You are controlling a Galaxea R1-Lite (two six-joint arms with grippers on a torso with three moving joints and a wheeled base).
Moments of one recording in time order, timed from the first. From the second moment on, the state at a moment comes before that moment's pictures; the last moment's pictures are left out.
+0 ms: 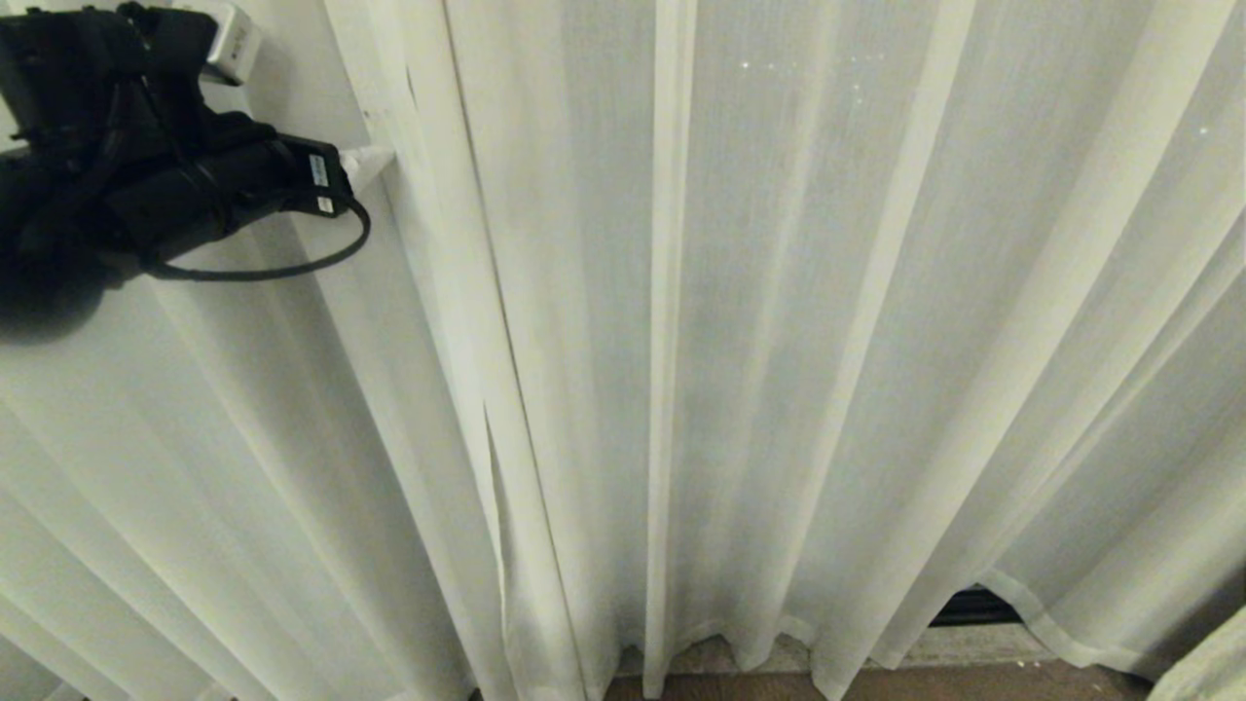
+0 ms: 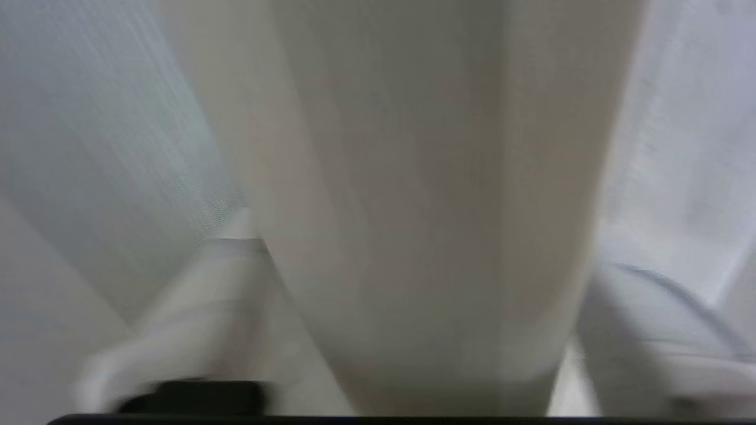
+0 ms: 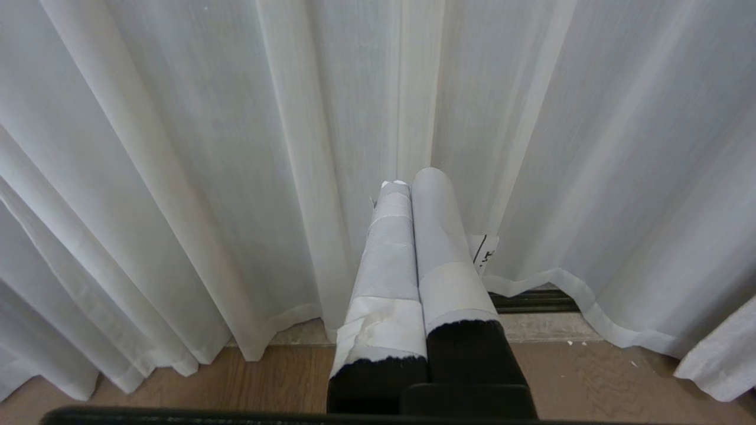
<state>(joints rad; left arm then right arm) -0.08 1.69 -1.29 -0.47 -0.04 0.16 0.00 0.00 0.00 0.00 -0.01 0.01</state>
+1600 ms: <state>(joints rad) 0.16 1.51 -1.19 -0.46 -0.04 0.08 0.00 0.00 0.00 0.00 -0.01 0.01</state>
